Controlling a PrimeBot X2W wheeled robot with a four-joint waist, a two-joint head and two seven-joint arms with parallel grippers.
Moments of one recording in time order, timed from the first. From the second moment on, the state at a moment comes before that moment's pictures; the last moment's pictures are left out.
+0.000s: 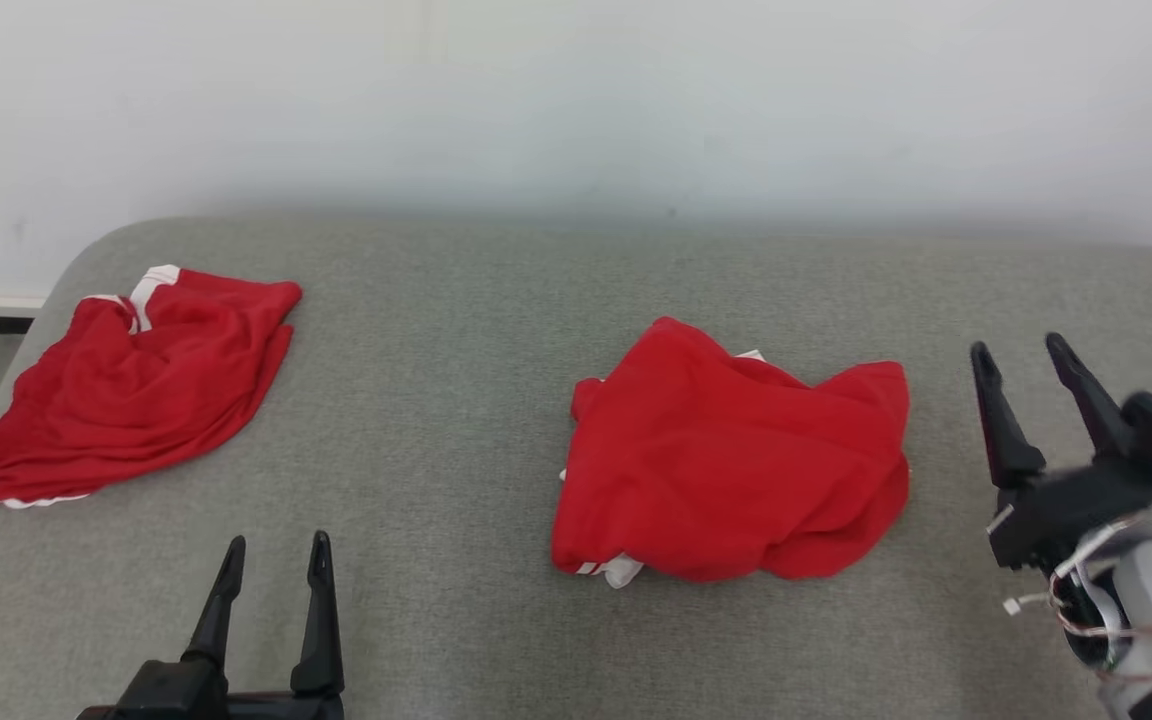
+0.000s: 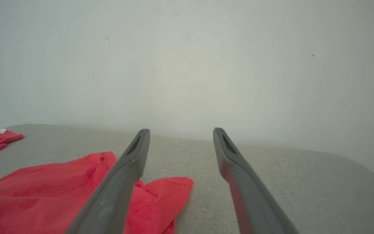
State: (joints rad) left arm -0.03 0.05 -0.03 0.14 -0.18 -0.08 -0.26; right arm -0.50 -0.39 0.28 0.62 0.47 0.13 -0.26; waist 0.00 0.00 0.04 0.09
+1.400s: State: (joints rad) left arm 0.01 0.05 -0.01 0.13 -0.12 -0.09 -0.26; right arm 0.00 -0.18 -0.01 0.20 0.26 0.13 -0.23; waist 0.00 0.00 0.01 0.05
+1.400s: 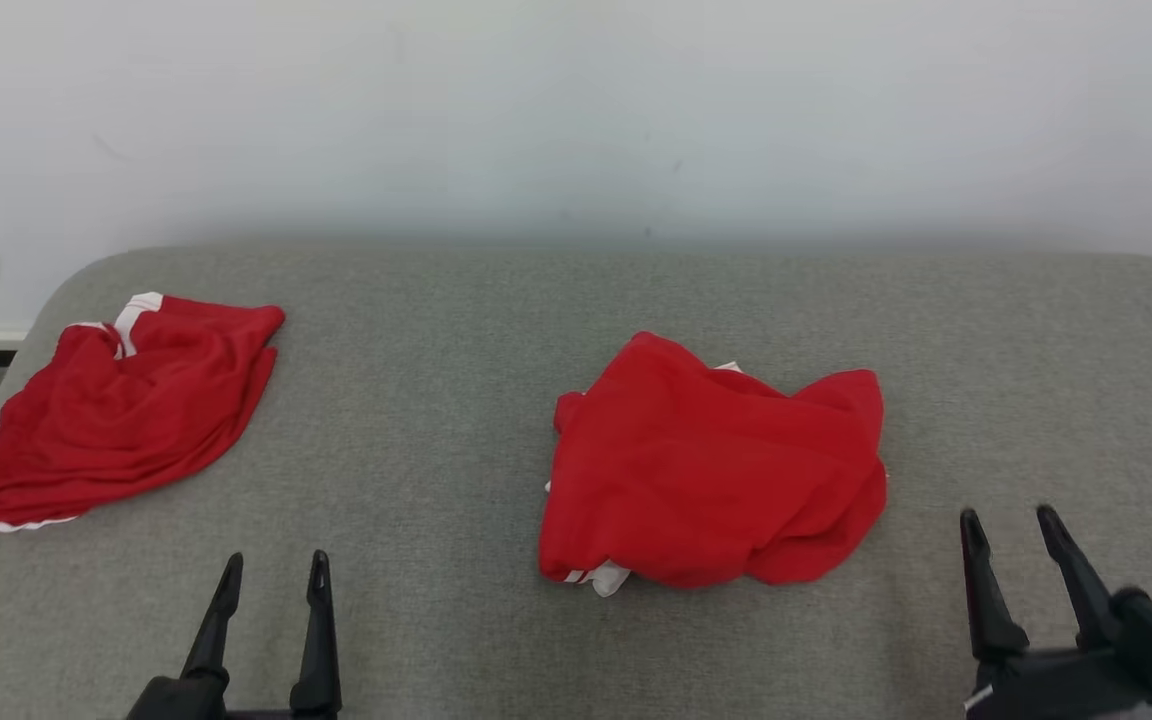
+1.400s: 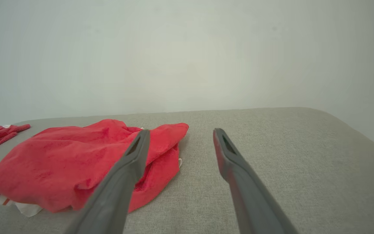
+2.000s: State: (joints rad) left arm -0.09 0.05 -0.11 0.16 -0.19 -0.07 -0.26; right arm -0.57 -0.36 0.26 0.47 0.30 0.13 -0.05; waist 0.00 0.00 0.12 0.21
